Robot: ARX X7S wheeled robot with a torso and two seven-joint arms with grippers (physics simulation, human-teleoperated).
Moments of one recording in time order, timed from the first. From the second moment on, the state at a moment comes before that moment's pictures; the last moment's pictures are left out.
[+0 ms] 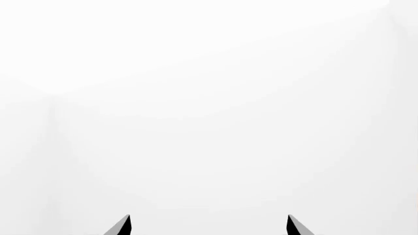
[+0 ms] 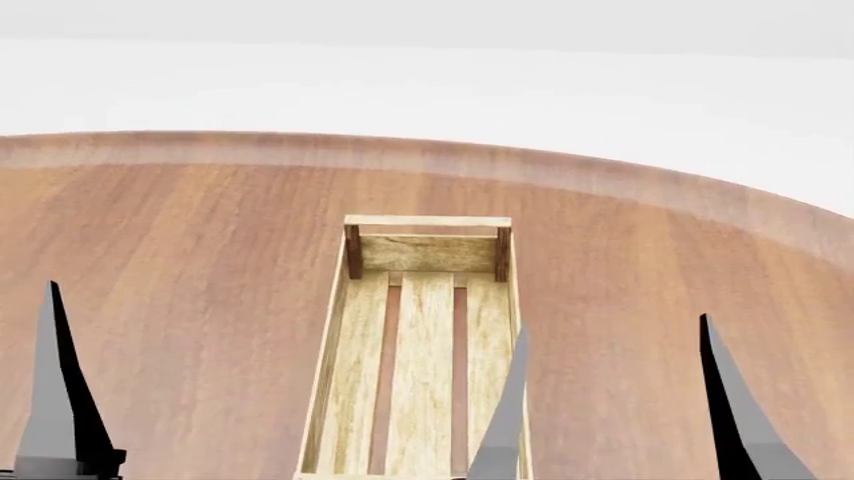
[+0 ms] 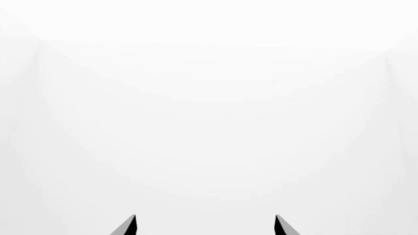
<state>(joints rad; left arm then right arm) 0.00 -0.29 0.17 0.75 0.09 -0.11 -0.26 -0.02 0.29 -0.19 -0.54 0.05 -0.15 0.28</state>
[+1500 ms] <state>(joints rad) -0.02 -0.32 0.18 0.75 0.10 -0.15 -0.30 -0.01 0.32 -0.22 -0.52 0.05 -0.16 0.31</state>
